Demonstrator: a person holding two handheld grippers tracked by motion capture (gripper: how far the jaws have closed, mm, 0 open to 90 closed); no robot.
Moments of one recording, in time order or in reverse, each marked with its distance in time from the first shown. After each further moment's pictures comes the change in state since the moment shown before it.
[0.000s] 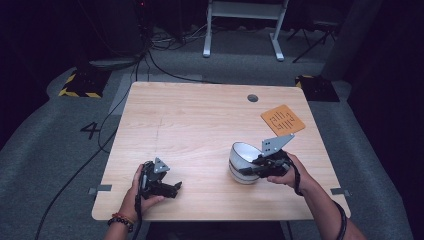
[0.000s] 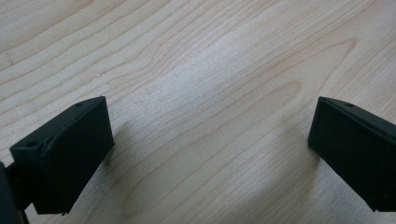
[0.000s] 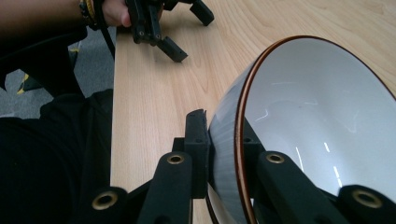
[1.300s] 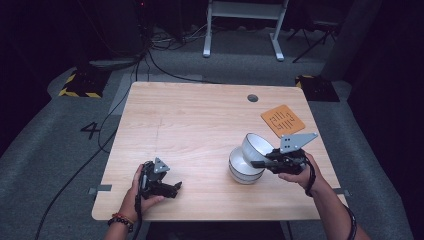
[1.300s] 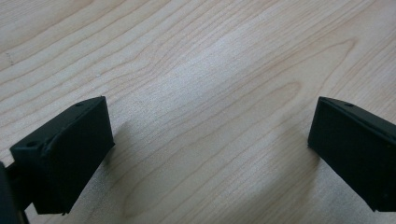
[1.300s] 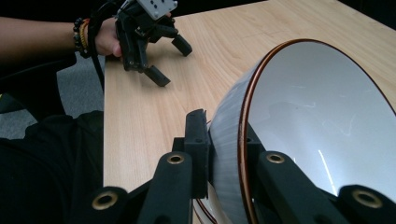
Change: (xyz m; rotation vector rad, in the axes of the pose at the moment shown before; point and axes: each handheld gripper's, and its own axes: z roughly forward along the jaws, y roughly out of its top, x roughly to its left) left arm 0.000 0.000 0.000 -0.002 0.010 0.005; right arm 0.007 0.000 -0.042 -0.113 -0.103 -0.018
